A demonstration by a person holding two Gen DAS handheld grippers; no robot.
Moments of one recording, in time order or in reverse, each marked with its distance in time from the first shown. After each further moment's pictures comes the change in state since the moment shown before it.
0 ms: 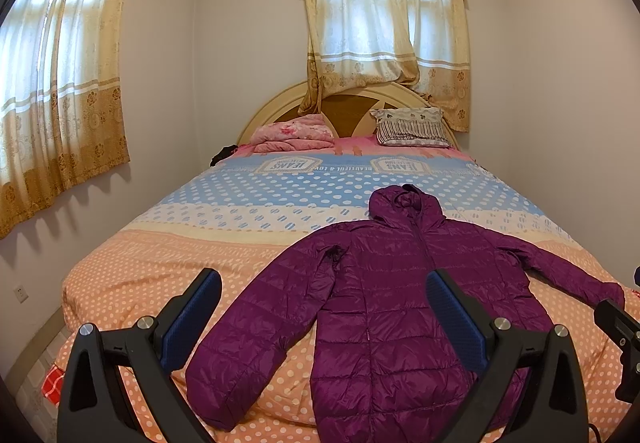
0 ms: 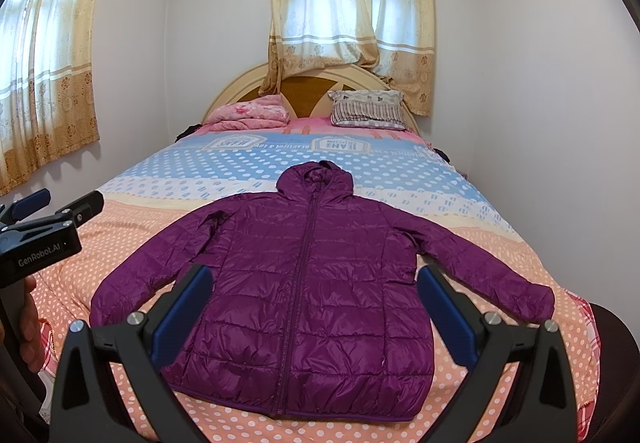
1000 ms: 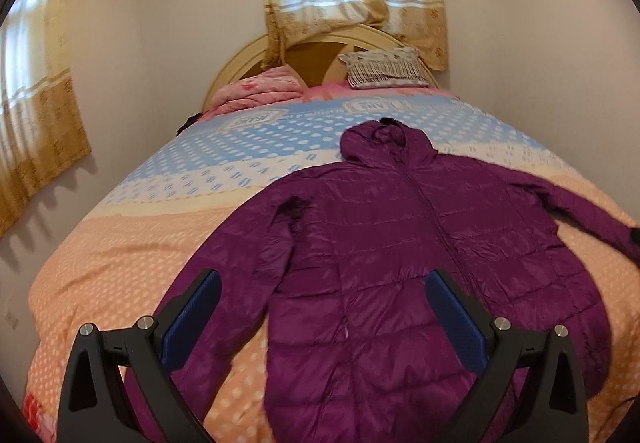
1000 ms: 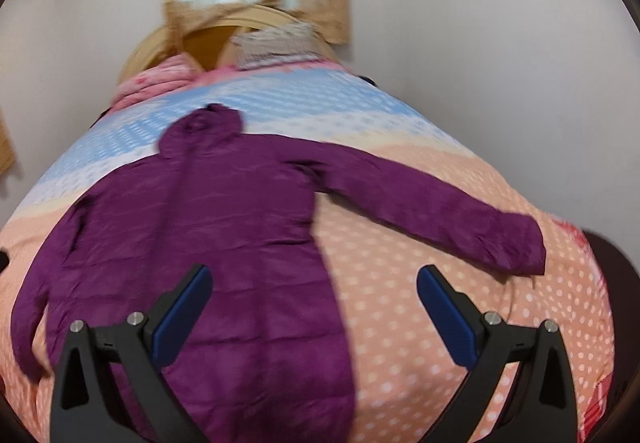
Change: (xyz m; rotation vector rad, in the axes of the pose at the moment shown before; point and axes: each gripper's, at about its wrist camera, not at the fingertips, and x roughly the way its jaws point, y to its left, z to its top) left arm 0.153 -0.060 -0.051 0.133 0.165 -0.055; right arm 0.130 -0.172 -0.045 0.272 0.225 -0.247
